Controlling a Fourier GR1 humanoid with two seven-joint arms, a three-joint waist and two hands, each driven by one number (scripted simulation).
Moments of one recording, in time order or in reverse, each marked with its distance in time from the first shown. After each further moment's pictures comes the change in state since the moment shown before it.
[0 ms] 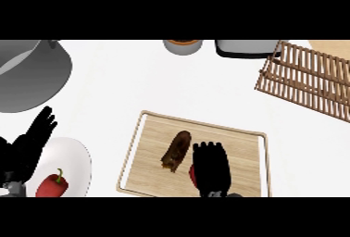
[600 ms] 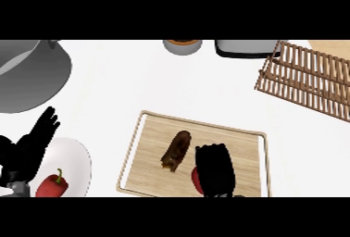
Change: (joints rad) left arm -0.003 -0.034 0.014 -0.003 -0.033 -0.013 0.003; right arm 0.012 -0.044 0.009 -0.039 0.072 -0.032 -0.097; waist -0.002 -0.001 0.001
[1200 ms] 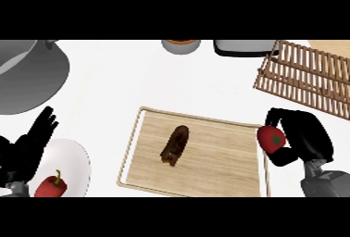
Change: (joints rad) left arm 0.000 -0.005 0.014 -0.004 -0.010 0.004 0.000; right arm 0.007 -0.306 -0.524 -0.085 -0.339 -0.150 -0.354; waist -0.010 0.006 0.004
